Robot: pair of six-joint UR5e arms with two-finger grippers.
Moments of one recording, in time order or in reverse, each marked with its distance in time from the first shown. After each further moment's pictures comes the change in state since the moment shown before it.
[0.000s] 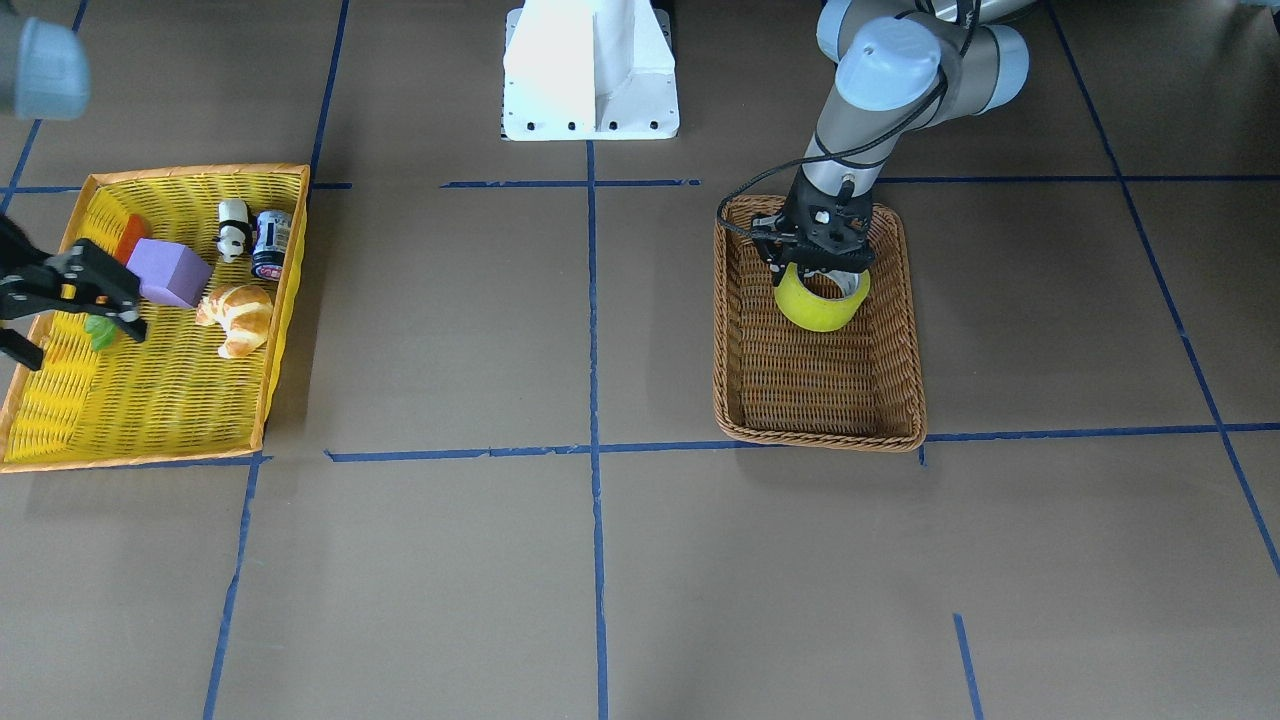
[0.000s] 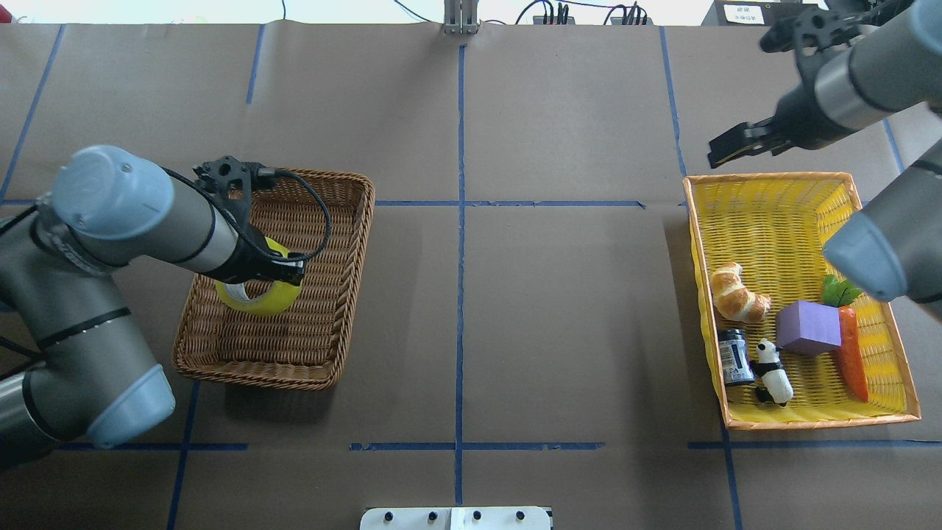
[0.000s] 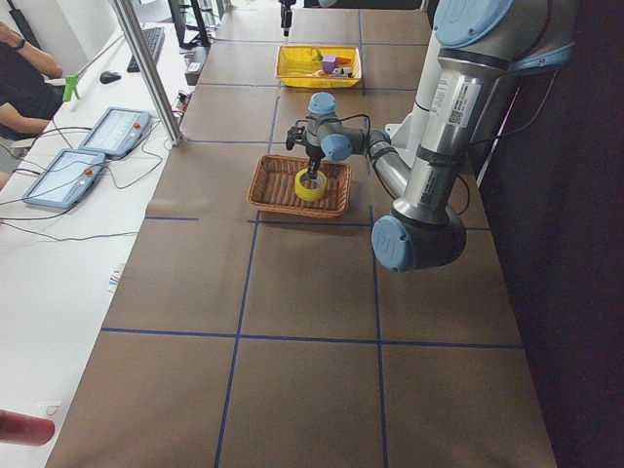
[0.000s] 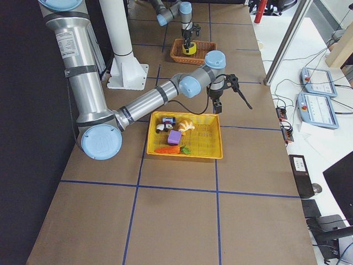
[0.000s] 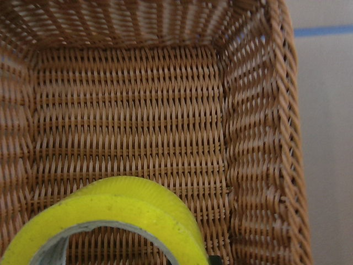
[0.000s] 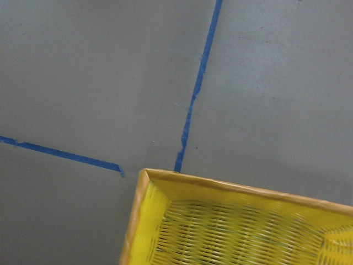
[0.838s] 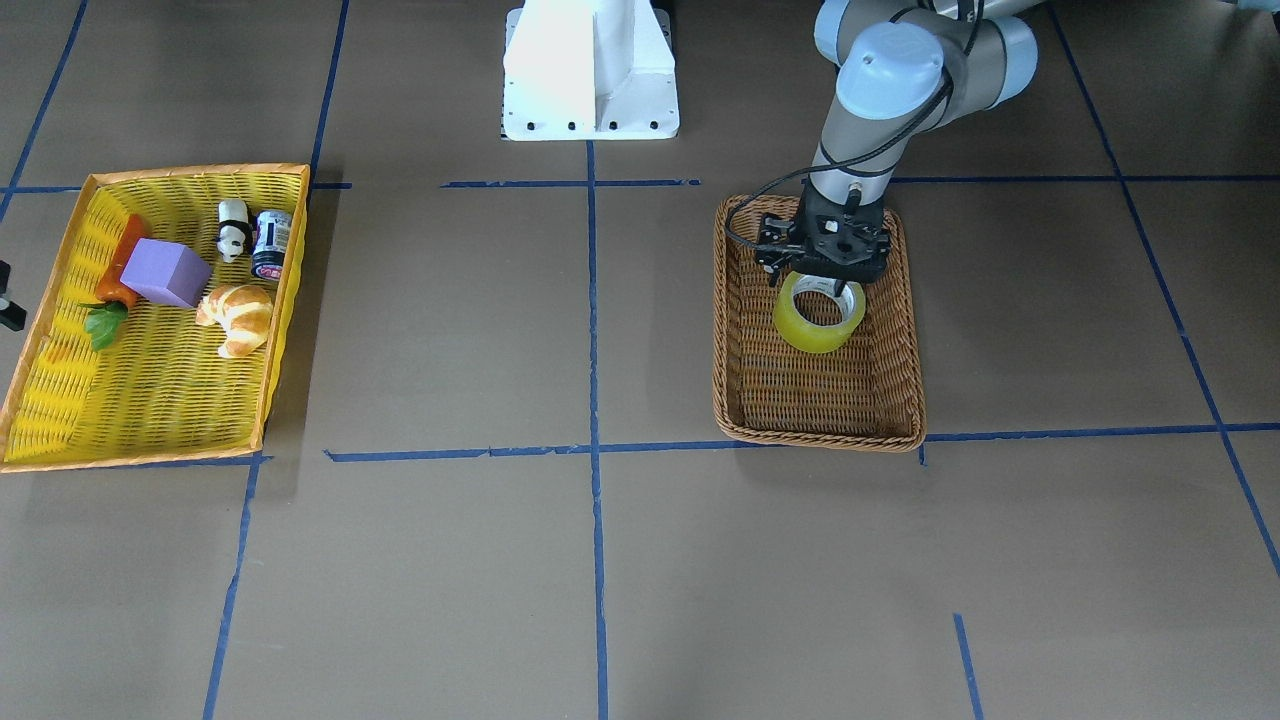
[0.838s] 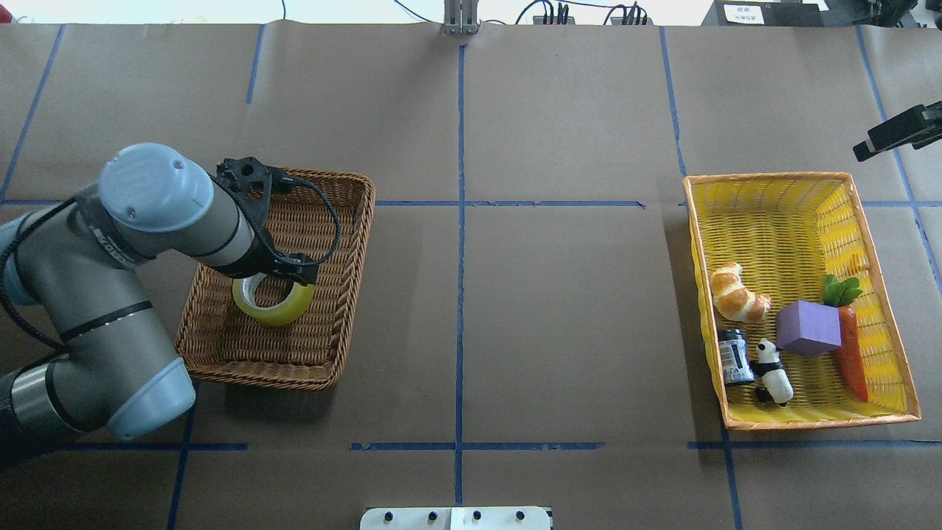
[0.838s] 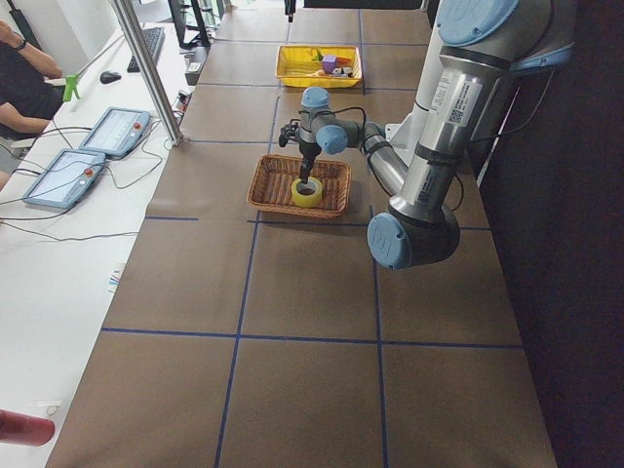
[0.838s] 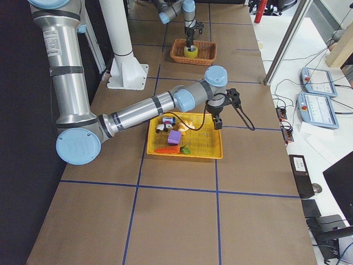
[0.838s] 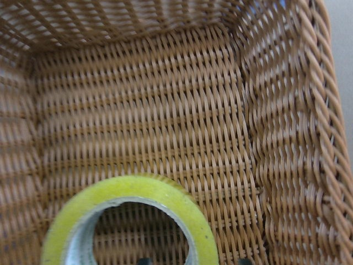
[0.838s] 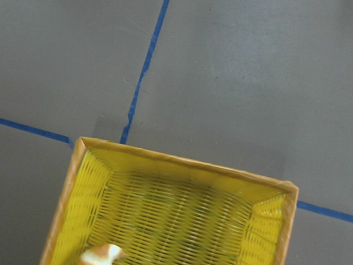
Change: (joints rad) left arm -0.092 -0.032 -0.052 0.165 -0.052 0.082; right arm 0.128 -0.100 -0.028 -0.014 0.076 -0.222
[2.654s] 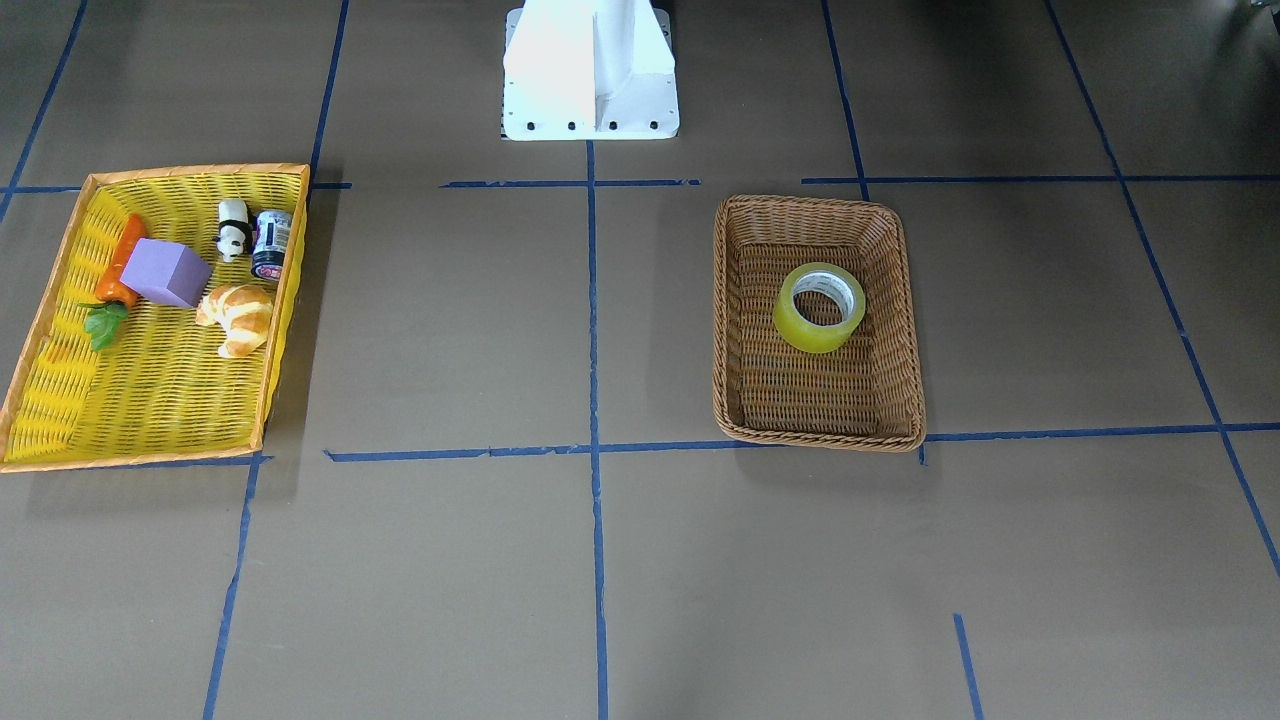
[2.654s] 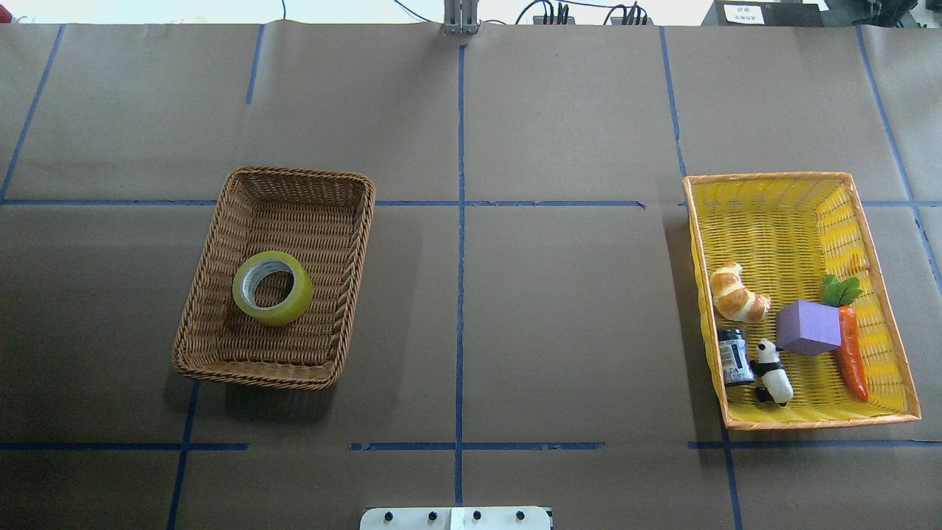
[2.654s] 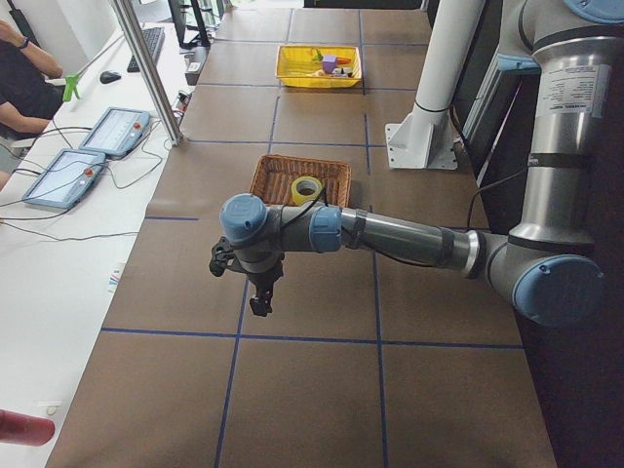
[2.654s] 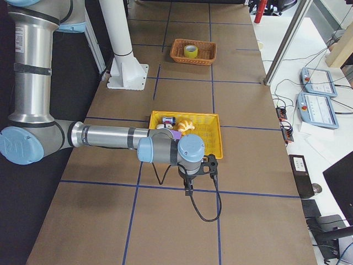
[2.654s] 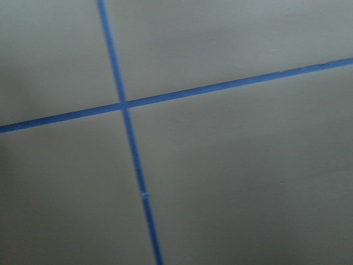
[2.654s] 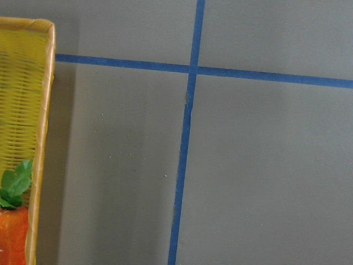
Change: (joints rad) left arm -0.903 0.363 0.198 0.236 -0.472 1.100; right arm 0.281 -0.235 -0.159 -0.092 0.032 -0.364
